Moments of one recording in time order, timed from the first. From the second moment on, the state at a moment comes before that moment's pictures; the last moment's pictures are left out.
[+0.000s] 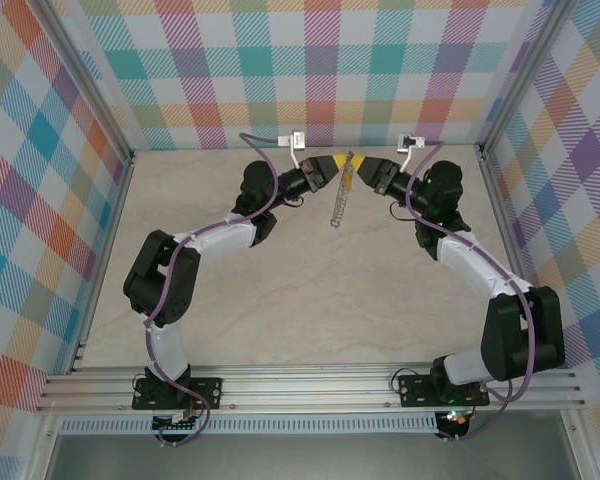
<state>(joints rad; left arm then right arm) -0.57 1.89 1.30 0.89 0.57 -1.00 0.24 1.42 0.96 0.58 -0.70 0.87</state>
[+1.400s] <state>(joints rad) -0.57 1.89 1.30 0.92 0.56 -0.99 0.26 1.48 1.01 0.57 -0.71 0.88</state>
